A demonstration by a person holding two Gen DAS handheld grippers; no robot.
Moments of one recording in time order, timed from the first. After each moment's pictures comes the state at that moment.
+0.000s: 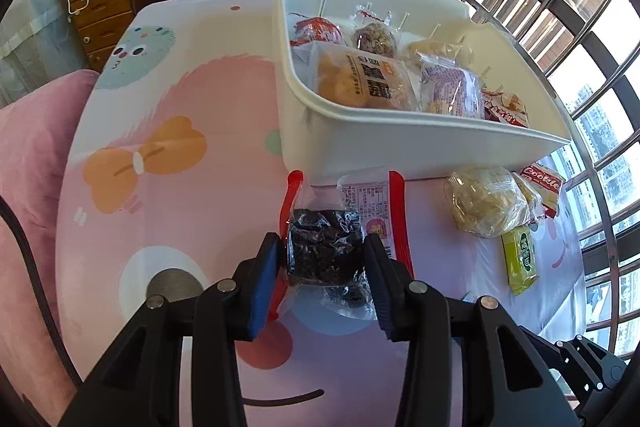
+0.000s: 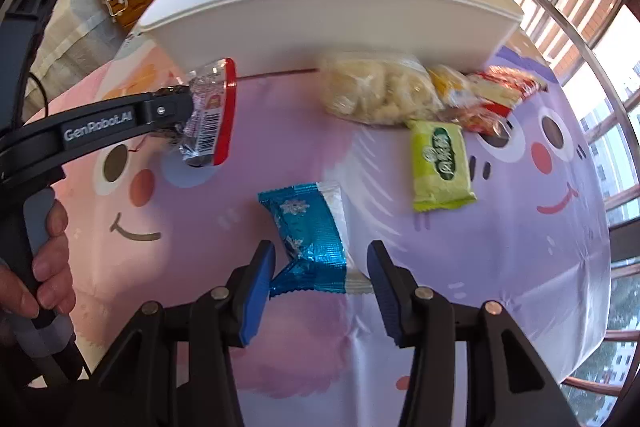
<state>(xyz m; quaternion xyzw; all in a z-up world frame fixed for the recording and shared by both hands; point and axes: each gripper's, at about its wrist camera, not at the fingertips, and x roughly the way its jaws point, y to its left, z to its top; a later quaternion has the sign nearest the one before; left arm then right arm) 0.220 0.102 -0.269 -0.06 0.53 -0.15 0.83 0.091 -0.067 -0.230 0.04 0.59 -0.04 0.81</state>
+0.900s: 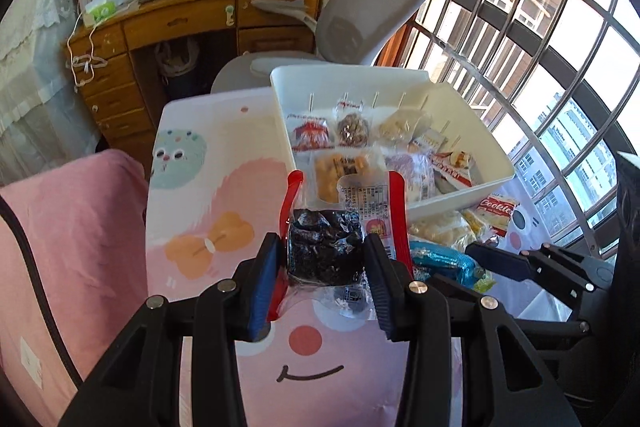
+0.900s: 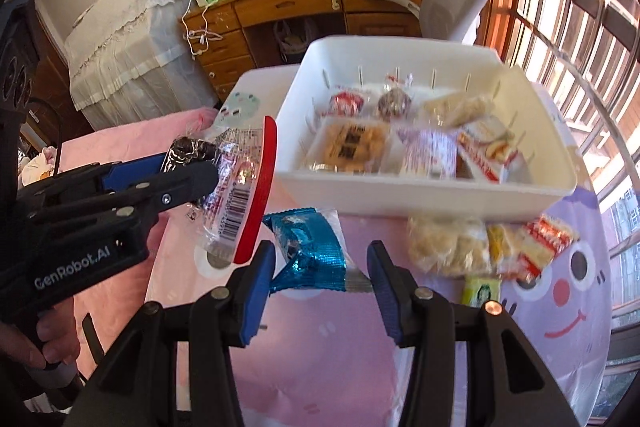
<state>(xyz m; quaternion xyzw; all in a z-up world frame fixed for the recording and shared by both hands) 0.200 0.139 -0.141 -0.02 0.45 -0.18 0.87 0.154 -0.046 -0.143 0.04 0.50 0.08 0.86</state>
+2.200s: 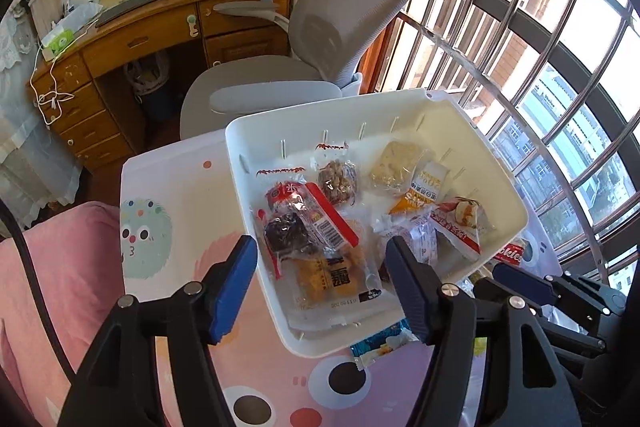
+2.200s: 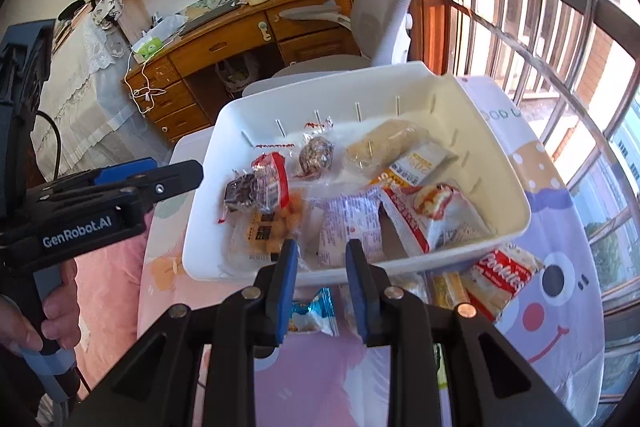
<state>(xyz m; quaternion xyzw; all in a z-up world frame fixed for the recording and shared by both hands) 0.307 0.083 -0.127 0.03 0.49 -0.24 0.84 0.204 -0.121 -0.133 0.12 0.48 -0.01 0.87</state>
